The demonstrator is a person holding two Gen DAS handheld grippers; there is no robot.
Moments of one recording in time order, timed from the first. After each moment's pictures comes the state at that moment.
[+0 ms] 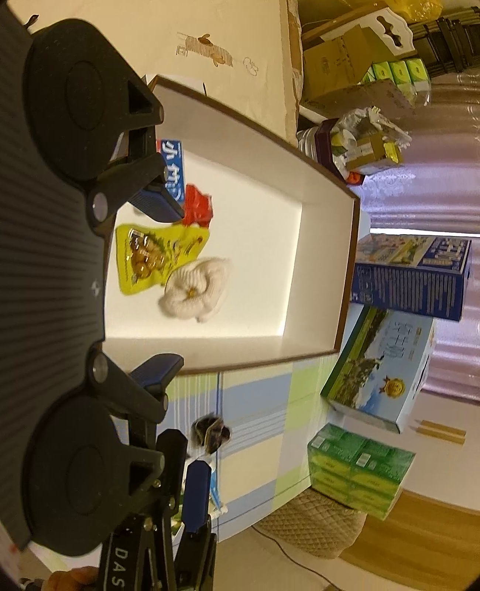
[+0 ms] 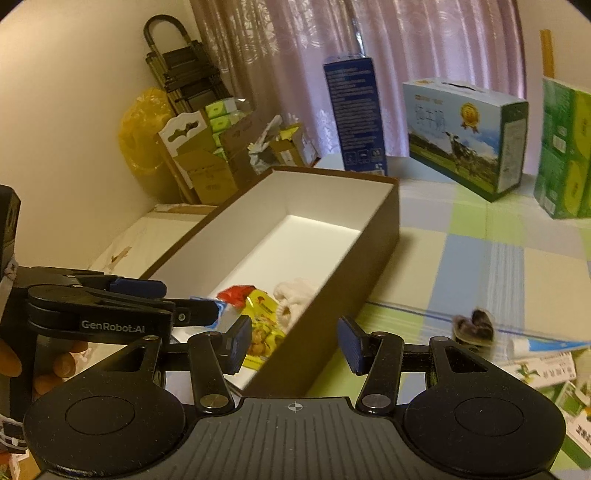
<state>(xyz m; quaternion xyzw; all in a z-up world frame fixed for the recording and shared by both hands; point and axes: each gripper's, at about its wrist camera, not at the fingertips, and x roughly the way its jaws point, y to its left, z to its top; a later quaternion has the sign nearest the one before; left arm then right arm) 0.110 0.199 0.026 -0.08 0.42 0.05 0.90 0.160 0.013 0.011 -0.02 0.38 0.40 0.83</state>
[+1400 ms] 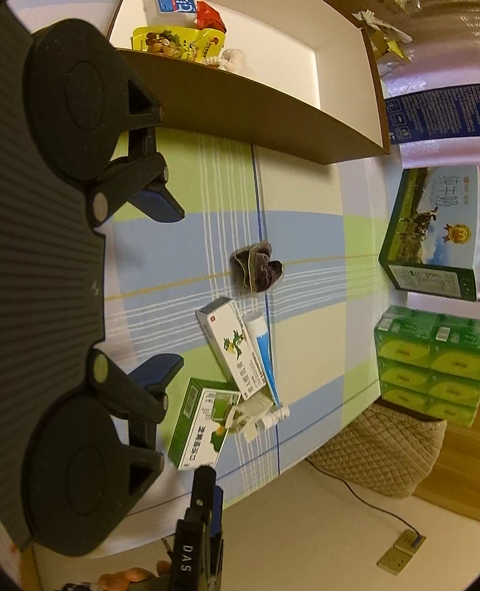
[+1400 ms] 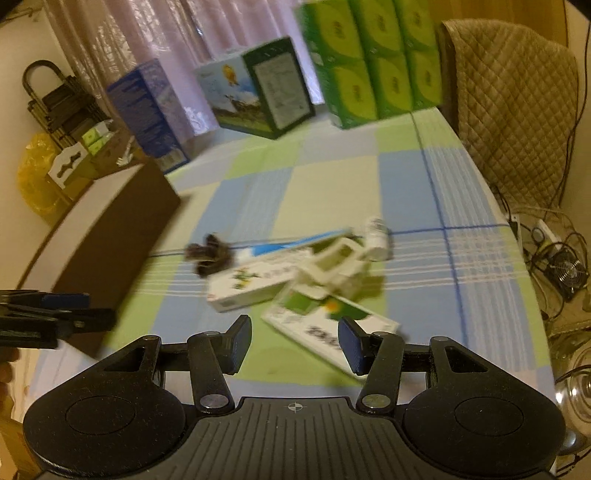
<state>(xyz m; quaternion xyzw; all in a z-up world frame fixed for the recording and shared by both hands) 0.168 -0.007 -0.025 -0.04 0.47 -0.03 0.88 0.228 -0.267 -0.039 0.05 0.45 0.25 0.86</state>
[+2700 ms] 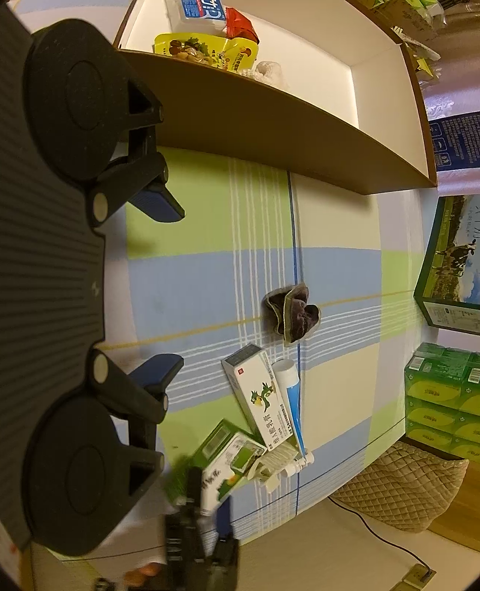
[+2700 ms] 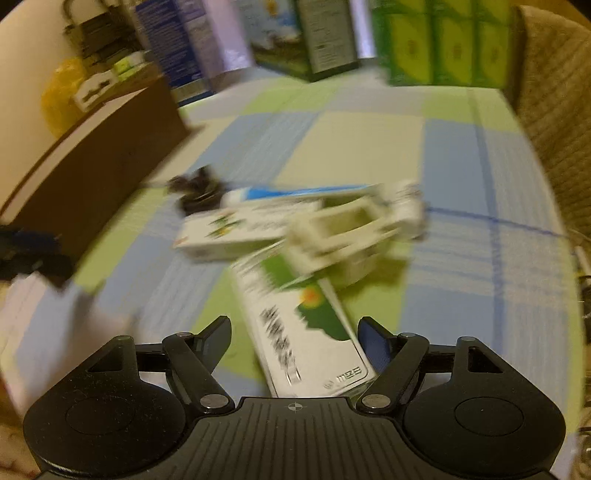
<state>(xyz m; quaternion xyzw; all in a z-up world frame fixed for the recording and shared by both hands) 0.176 0.019 -0.058 -0.04 0.51 0.00 0.86 0.253 -0.243 -0.102 -0.05 0.47 0.33 0.81</state>
